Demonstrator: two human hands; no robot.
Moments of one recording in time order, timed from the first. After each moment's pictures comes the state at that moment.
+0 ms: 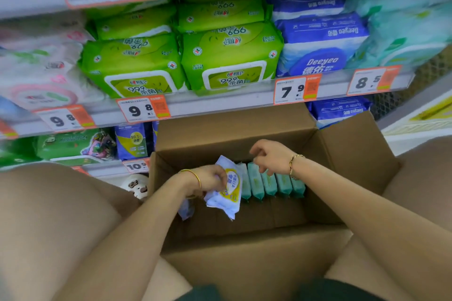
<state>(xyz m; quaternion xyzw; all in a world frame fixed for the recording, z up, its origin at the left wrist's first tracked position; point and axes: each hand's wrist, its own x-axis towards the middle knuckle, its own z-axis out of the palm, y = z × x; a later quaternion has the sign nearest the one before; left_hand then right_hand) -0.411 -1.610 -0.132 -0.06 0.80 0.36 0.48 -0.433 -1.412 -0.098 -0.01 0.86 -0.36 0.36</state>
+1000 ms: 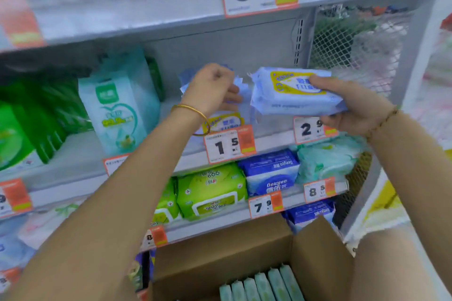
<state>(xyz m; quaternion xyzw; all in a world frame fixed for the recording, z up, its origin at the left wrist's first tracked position) -0.537 -1.500 0.264 0.14 0.78 0.61 -0.01 -0.489 -1.277 0.239 0.05 0.66 -0.75 0.01</state>
